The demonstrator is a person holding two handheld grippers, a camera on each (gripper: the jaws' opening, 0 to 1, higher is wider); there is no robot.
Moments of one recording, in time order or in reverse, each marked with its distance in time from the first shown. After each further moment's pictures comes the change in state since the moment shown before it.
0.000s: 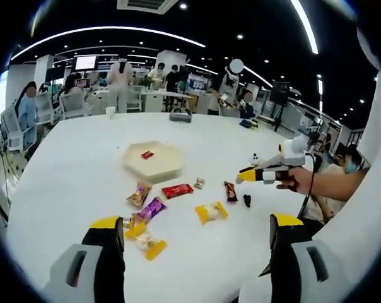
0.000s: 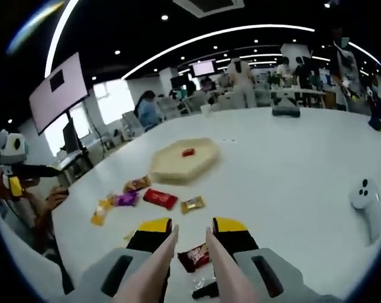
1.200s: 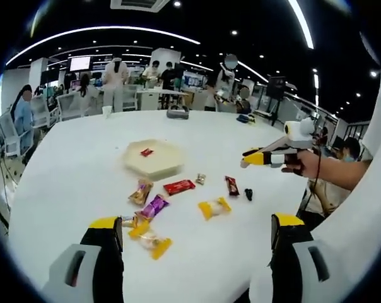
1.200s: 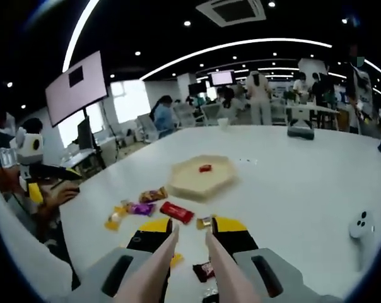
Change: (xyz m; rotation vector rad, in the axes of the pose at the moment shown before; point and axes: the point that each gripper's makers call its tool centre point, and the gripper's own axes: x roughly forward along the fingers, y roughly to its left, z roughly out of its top) left arm 0.005 0.004 -0.007 0.037 0.028 -0.030; right arm -0.018 0.027 0.030 -0.083 -0.046 0.072
